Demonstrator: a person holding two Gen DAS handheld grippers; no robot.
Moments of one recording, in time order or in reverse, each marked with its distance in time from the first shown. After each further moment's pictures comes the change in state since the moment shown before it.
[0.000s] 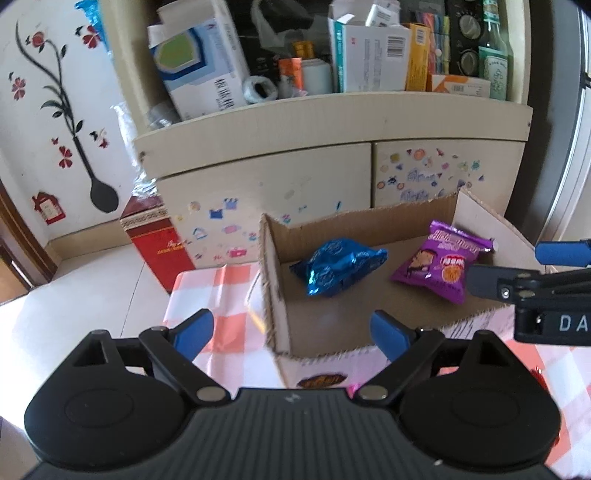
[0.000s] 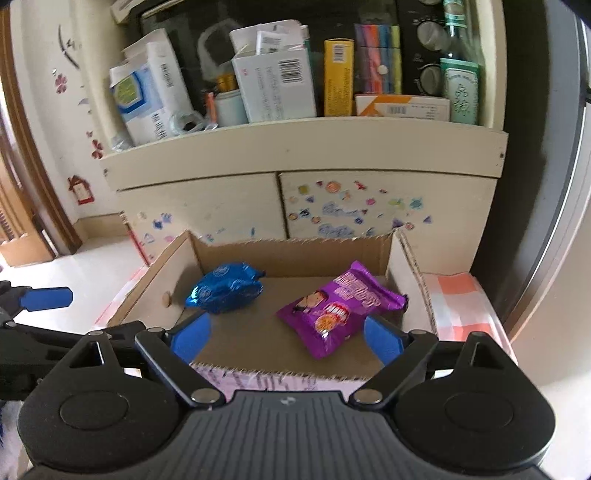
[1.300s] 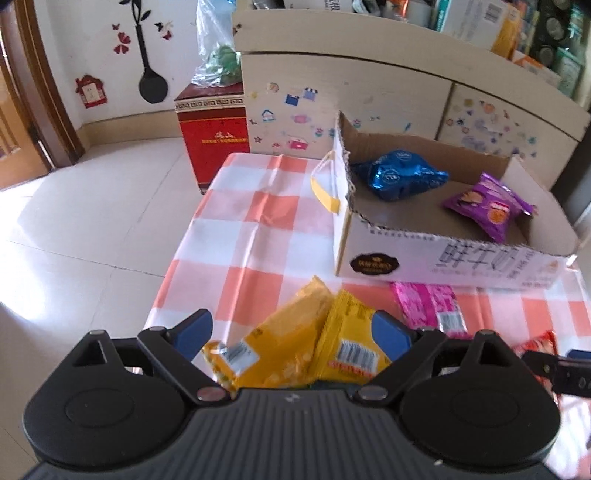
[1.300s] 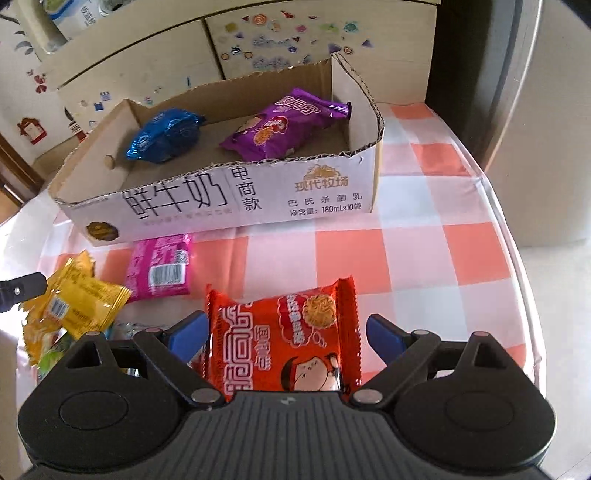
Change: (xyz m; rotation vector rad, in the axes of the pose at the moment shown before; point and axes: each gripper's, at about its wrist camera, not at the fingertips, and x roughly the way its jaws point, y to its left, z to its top) left arm -0.001 0.038 -0.067 -0.254 0.201 0.055; right arm 0.009 -0.027 -0.079 0.146 0.365 -0.107
